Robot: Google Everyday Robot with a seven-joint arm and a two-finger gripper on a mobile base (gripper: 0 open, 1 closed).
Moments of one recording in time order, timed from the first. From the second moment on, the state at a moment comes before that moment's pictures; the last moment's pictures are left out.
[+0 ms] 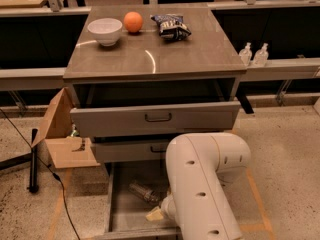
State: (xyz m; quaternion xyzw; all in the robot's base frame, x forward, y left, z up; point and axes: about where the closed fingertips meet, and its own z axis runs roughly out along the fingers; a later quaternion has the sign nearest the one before) arm 0.551 0.001 0.198 -0.37 0.85 0.14 0.34
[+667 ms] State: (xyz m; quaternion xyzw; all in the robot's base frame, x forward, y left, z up) arm 0.578 0.025 0.171 -0.39 0.83 0.17 0.35
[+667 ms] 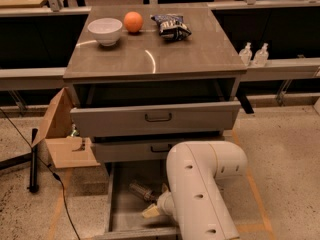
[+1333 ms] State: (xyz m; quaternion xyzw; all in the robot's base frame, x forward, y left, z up) arm 0.594 0.036 0.135 -0.41 0.82 0.17 0.35
